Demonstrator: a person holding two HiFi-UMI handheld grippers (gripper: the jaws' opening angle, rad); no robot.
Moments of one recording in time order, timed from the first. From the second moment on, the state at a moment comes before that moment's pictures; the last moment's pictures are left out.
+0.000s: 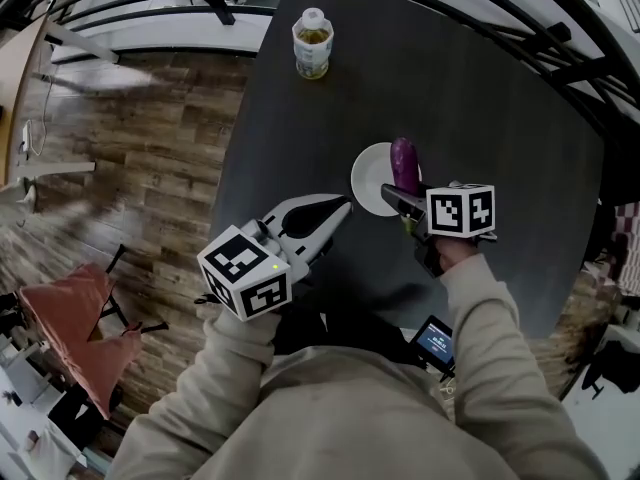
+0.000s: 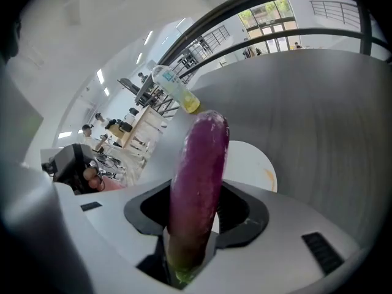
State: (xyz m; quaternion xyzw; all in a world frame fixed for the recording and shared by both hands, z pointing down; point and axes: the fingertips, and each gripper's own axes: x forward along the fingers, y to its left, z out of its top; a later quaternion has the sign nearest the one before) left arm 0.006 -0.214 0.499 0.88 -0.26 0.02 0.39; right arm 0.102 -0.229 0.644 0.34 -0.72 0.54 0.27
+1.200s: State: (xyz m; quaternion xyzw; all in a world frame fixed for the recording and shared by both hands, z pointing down) left arm -0.012 -0.200 0.510 0.87 -0.27 0.02 0.42; right arm 0.116 -0.230 0.690 0.38 -0.69 0.50 0.35
